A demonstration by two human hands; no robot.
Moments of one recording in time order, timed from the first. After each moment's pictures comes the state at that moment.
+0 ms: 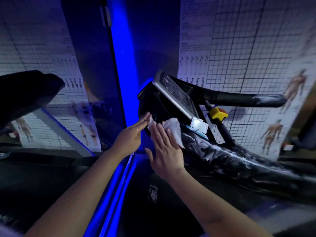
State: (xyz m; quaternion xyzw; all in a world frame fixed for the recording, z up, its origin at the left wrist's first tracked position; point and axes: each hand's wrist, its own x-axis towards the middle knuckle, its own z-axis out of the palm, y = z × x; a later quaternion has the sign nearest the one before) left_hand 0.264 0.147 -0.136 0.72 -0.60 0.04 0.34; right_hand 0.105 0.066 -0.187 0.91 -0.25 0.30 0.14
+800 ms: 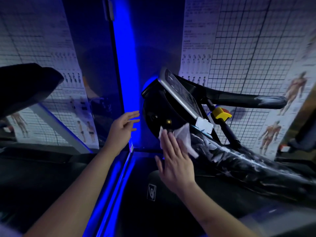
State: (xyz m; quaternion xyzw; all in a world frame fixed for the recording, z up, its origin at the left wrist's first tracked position) left_hand 0.292 0.162 -0.135 0.64 -0.44 -0.09 0.62; right_hand 0.090 0.074 -0.212 0.90 -0.25 0.33 0.12
